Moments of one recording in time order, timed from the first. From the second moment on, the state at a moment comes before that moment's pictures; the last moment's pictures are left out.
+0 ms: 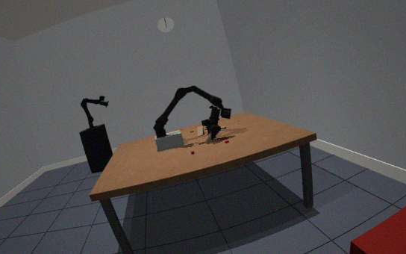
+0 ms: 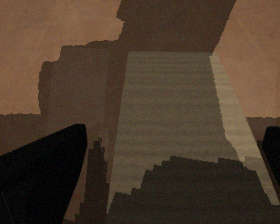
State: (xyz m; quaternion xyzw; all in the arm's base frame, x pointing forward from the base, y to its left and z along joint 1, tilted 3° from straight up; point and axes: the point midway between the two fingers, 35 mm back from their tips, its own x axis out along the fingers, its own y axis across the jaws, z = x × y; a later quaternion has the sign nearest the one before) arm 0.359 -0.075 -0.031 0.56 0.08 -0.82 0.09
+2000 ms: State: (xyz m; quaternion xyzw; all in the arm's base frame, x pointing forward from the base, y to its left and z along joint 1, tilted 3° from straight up) arm 0.313 -0.089 -0.014 0.82 0.11 -0.56 0.05
